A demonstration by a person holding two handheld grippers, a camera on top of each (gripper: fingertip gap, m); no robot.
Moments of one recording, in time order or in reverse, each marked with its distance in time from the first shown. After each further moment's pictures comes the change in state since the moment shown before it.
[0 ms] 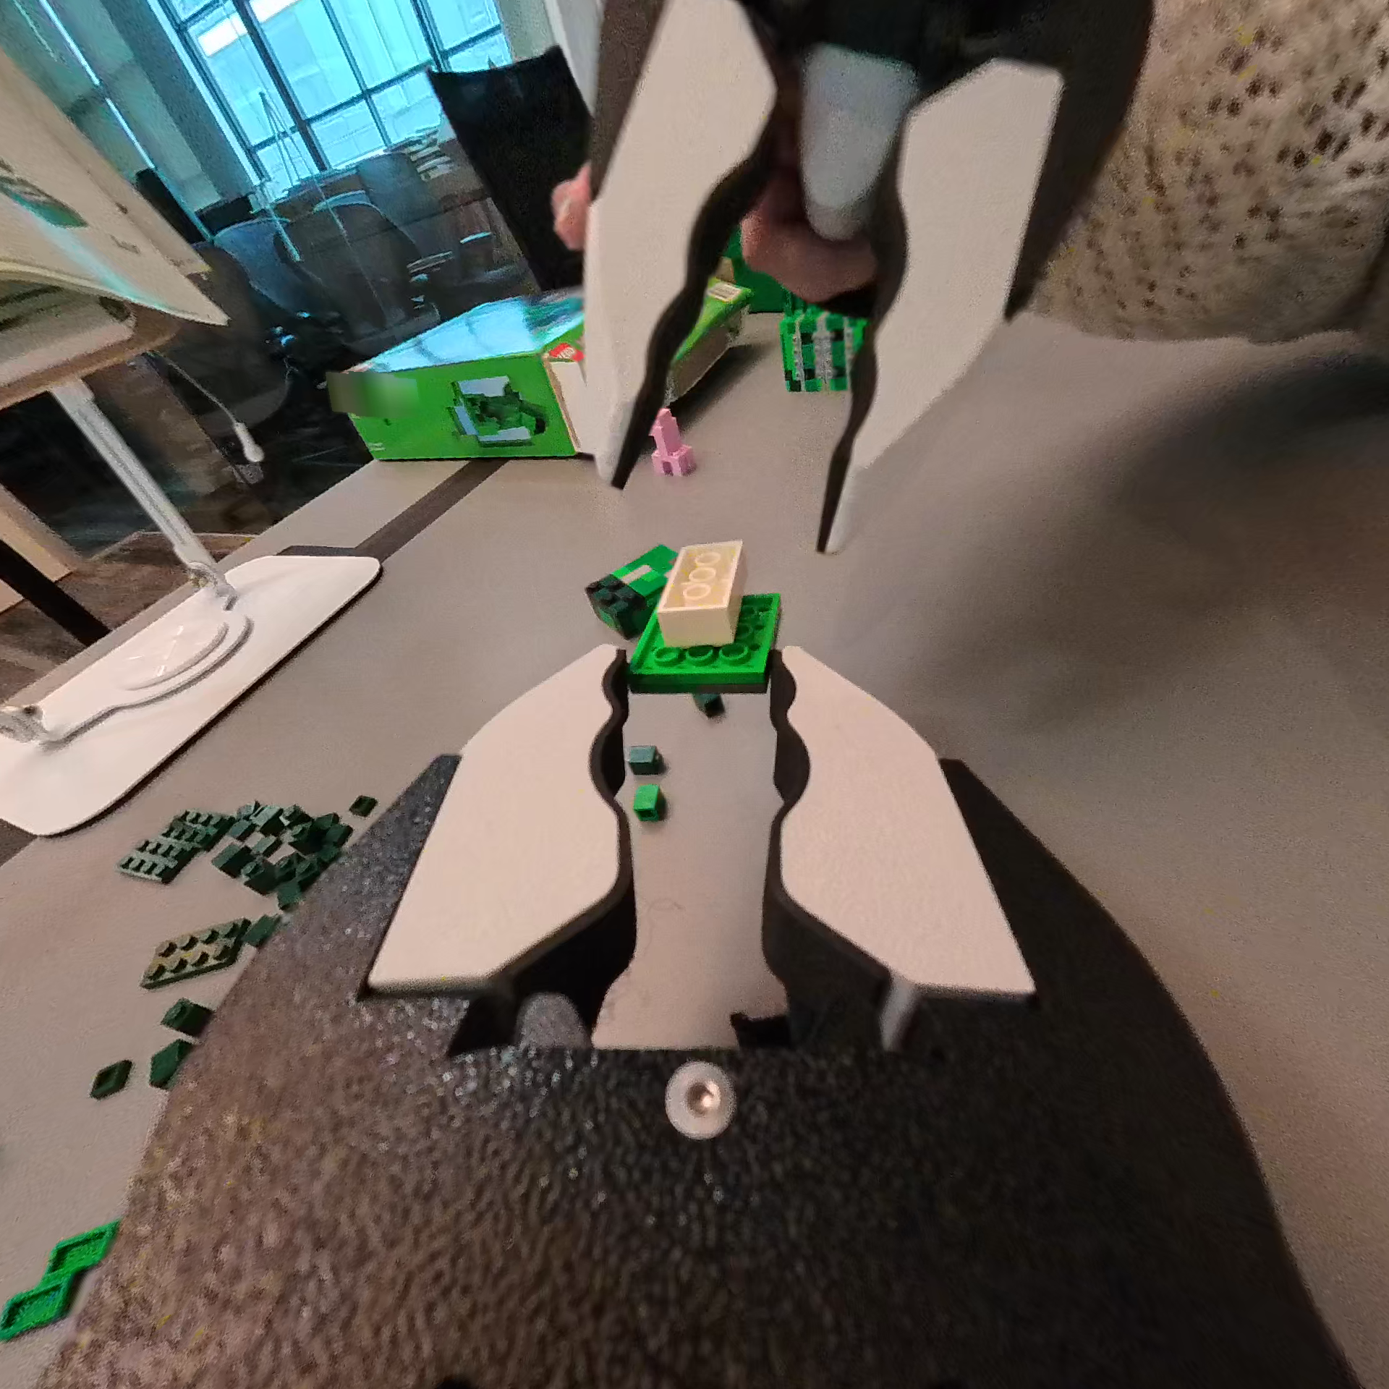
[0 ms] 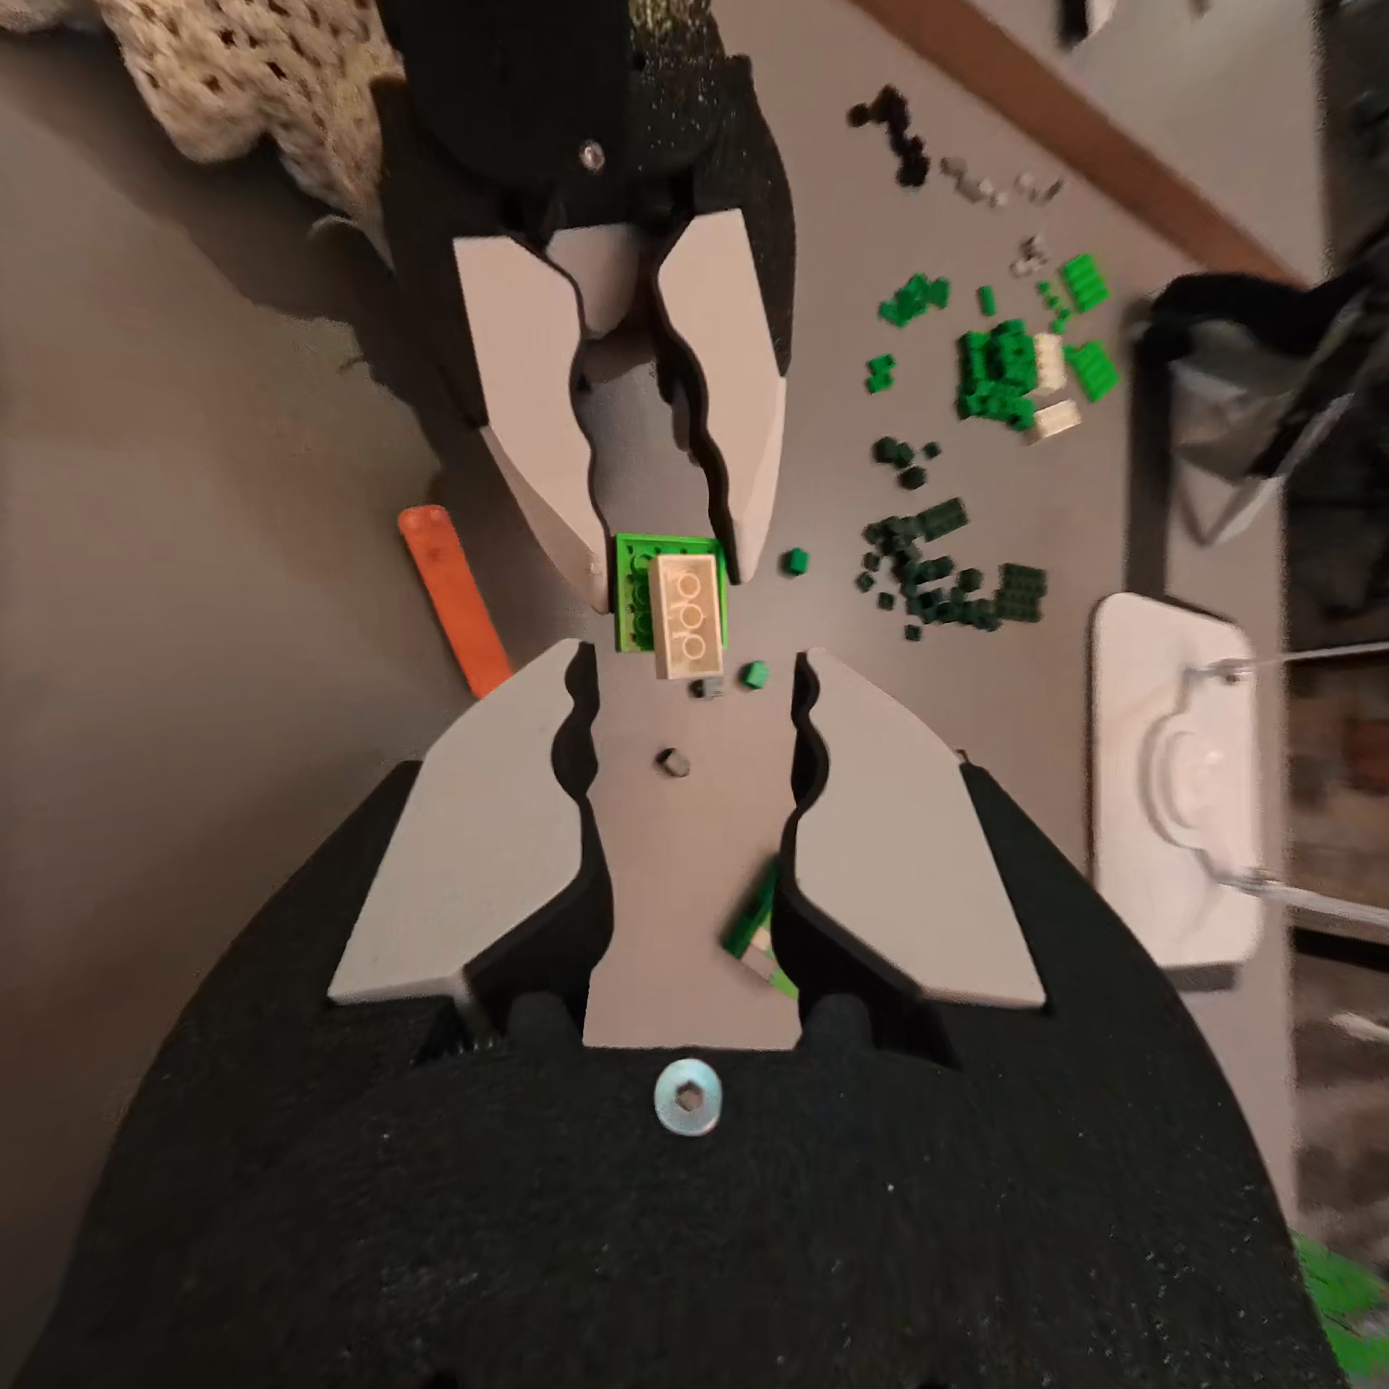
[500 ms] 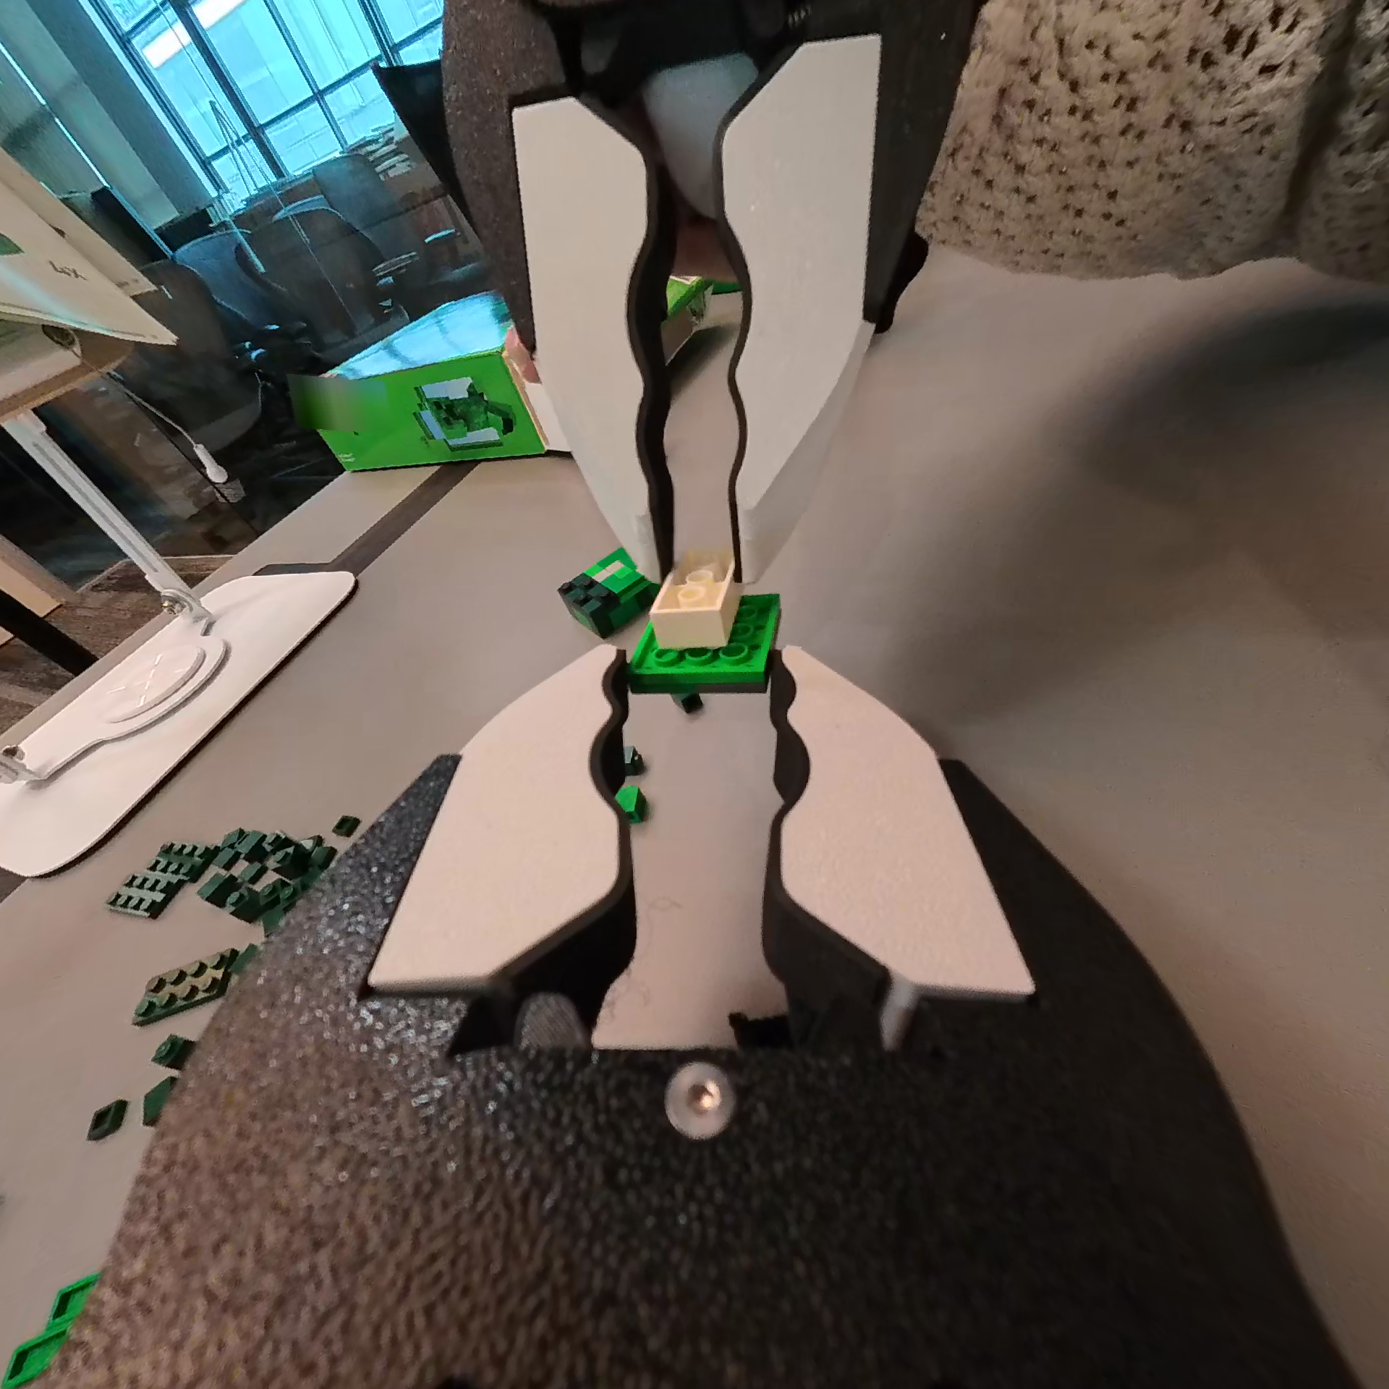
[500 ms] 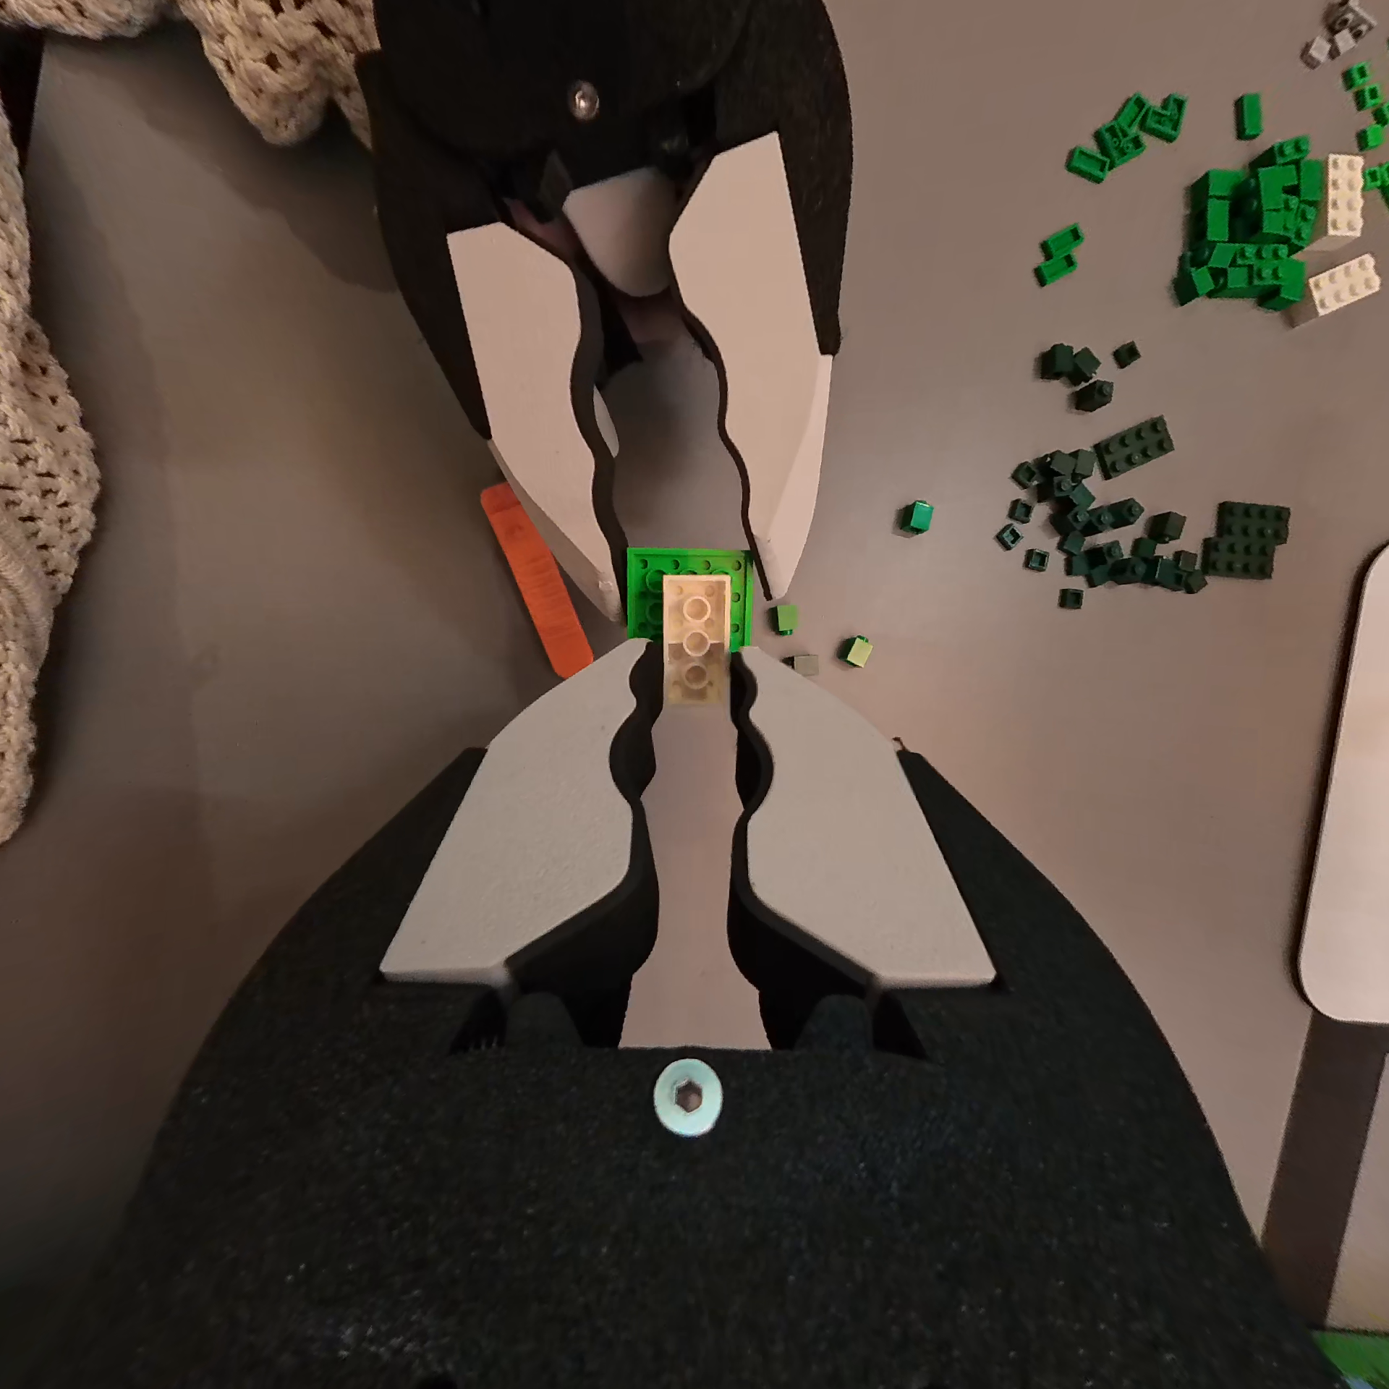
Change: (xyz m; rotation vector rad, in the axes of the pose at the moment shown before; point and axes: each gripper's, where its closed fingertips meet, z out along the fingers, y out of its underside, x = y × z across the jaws) left arm 0.009 0.002 0.003 -0.018 0.035 0.053; right arm -0.013 0.005 0.012 -0.140 -0.249 0.118
